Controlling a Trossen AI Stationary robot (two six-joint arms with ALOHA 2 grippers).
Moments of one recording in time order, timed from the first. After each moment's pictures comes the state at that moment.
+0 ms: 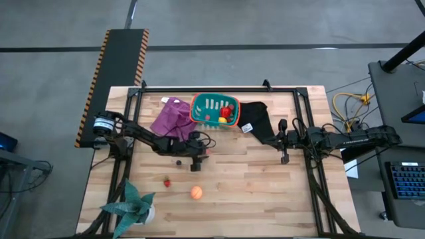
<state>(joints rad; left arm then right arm) -0.05 1.75 0.65 0.38 -0.20 0.04 0.05 0.36 0.01 0.32 0.08 -0.02</state>
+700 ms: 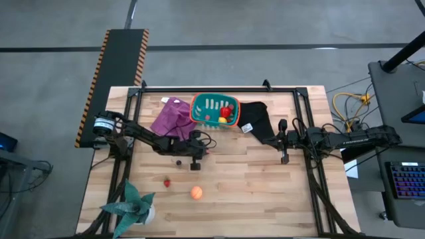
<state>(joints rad) -0.05 1.75 0.66 0.38 -0.22 0.12 0.05 0.36 0.01 0.32 0.08 -0.02</state>
